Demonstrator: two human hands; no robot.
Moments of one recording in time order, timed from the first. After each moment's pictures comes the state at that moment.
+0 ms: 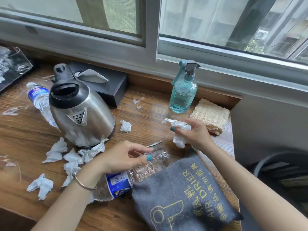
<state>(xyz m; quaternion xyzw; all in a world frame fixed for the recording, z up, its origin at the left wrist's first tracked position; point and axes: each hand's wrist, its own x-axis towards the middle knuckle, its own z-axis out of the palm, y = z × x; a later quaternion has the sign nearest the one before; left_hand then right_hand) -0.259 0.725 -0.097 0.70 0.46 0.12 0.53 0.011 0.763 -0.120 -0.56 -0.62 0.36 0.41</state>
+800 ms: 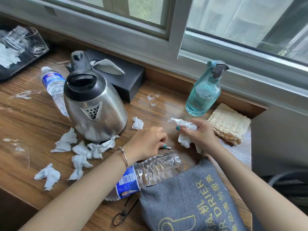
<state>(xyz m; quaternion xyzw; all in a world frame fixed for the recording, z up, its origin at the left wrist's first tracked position) -0.222 0.768 -0.122 0.85 0.47 0.07 0.23 -0.005 0.795 -0.140 -0.55 -0.66 0.36 0.36</state>
